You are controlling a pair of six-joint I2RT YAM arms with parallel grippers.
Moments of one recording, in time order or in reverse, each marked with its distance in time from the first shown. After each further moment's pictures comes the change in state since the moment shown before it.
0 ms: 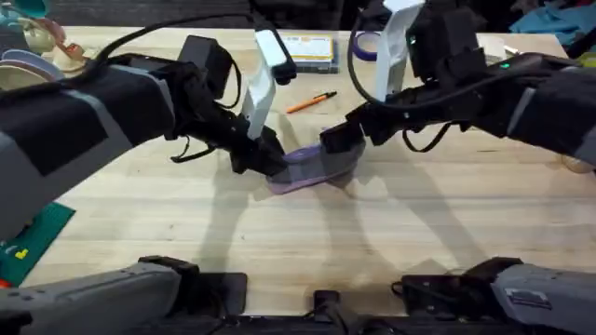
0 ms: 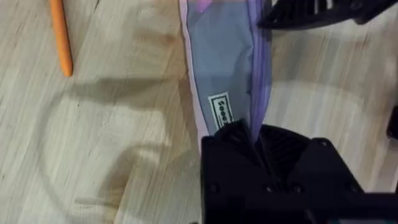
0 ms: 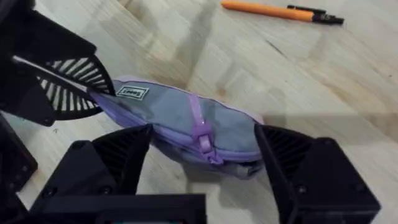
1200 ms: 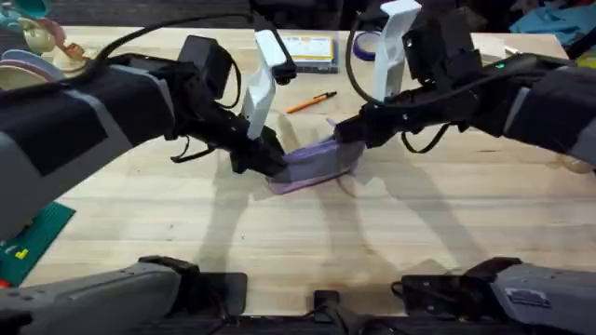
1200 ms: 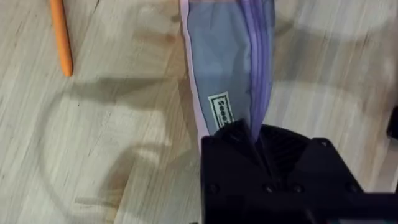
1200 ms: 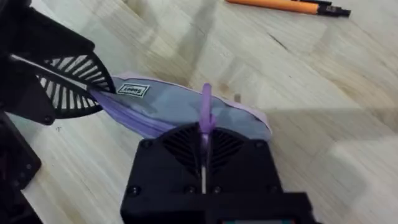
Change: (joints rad) left arm 0.000 0.000 0.000 0.000 0.000 0.000; right arm 0.000 0.012 0.001 -0.012 -0.006 0.000
